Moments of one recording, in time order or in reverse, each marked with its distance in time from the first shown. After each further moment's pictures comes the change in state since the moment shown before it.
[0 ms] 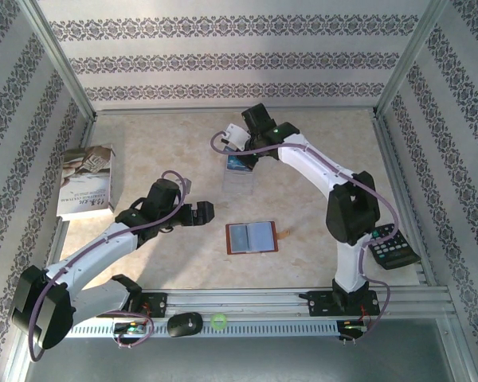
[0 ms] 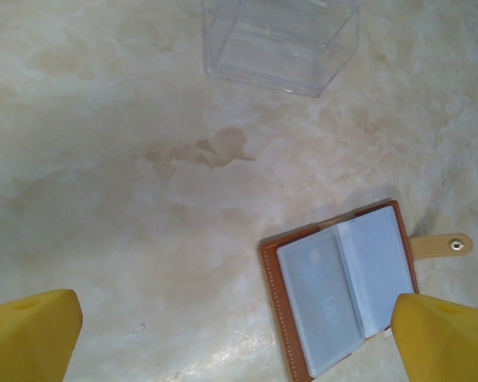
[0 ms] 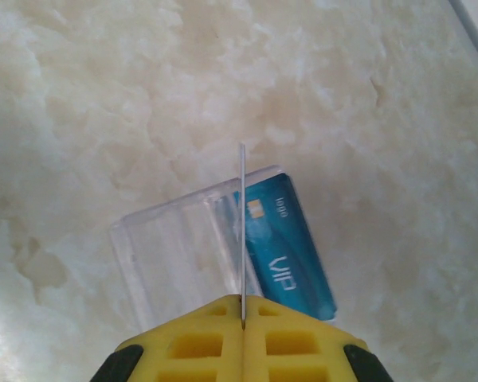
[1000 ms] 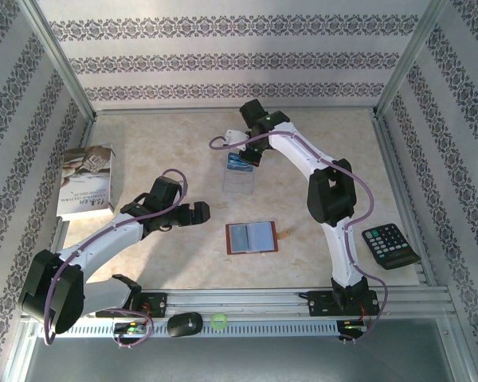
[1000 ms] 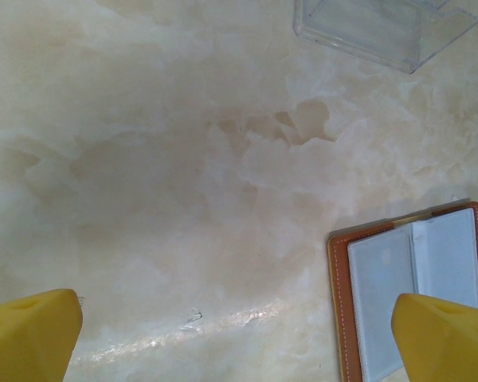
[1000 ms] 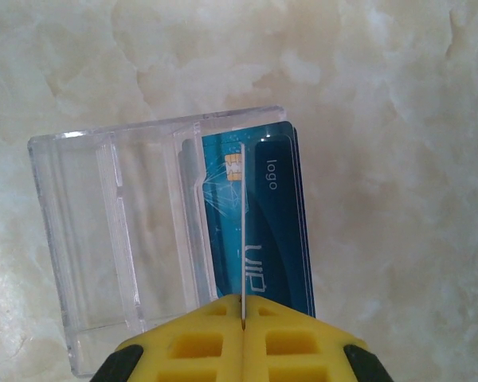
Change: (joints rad) left arm 0.063 0.118 0.022 -0.053 0.008 0.000; right arm -0.045 0.267 0.298 -0.251 0.002 -0.250
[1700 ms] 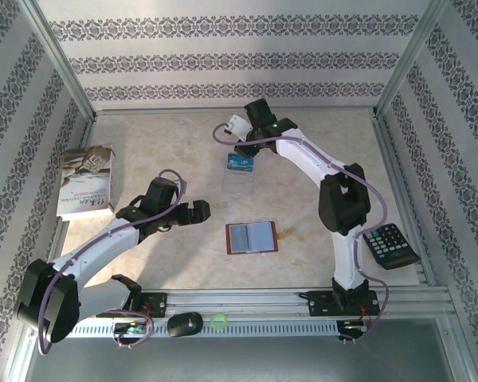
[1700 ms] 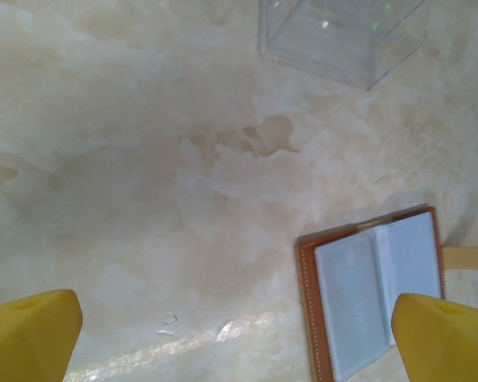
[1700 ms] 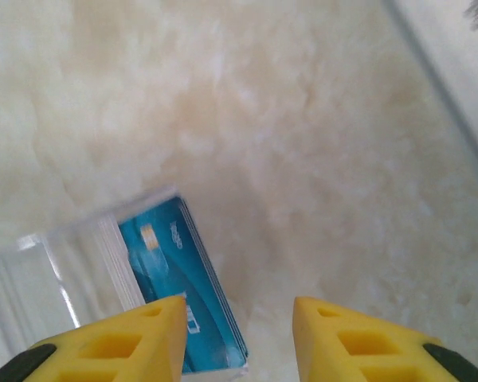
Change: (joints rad) left arm 0.000 -0.078 -0.035 0.056 0.025 -0.025; right arm 0.014 -0.198 -0.264 0.388 0.051 0.305
